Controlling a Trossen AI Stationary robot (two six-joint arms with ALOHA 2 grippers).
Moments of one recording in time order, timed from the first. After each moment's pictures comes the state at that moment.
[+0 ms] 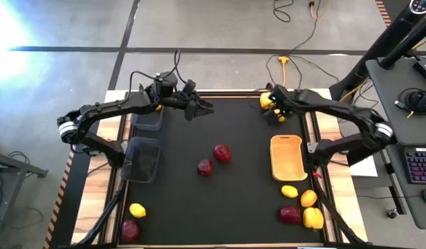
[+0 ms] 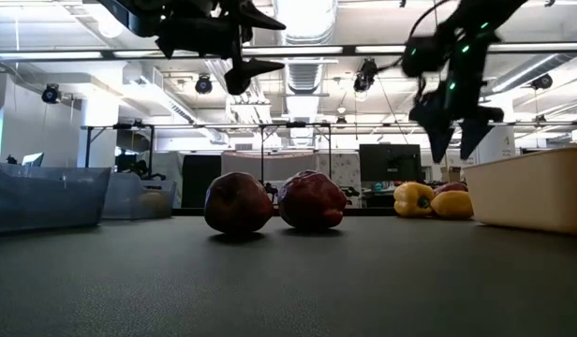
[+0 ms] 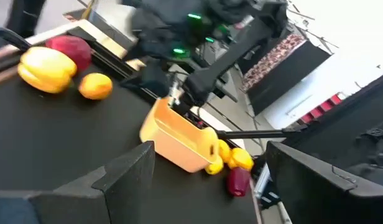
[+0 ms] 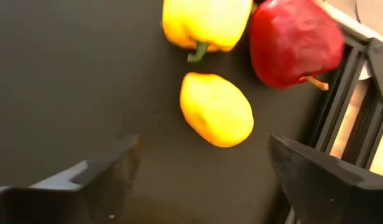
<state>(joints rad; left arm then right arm) 0.50 1.41 1.05 0.13 0.62 -0.57 -0.66 1.31 0.95 -0.93 0.26 0.41</state>
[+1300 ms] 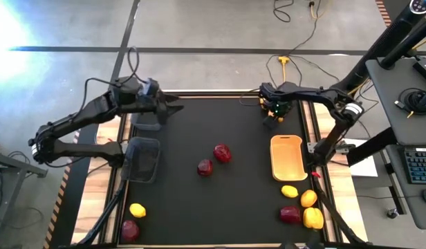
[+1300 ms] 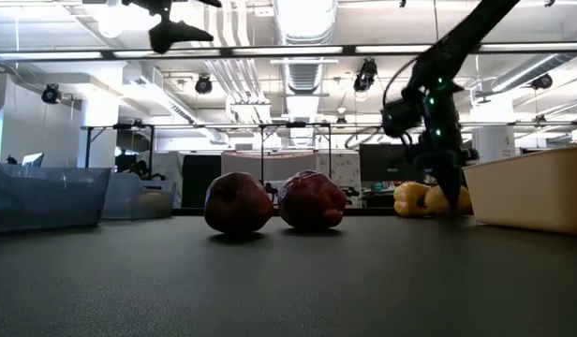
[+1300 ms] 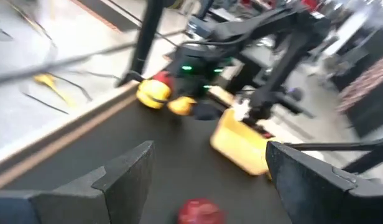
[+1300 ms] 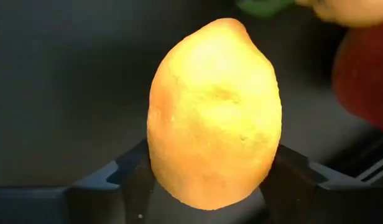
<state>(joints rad) 0.45 0.95 1.04 -0.40 0.15 -0.39 -0.78 1.68 1.05 -0.98 0.13 -0.01</state>
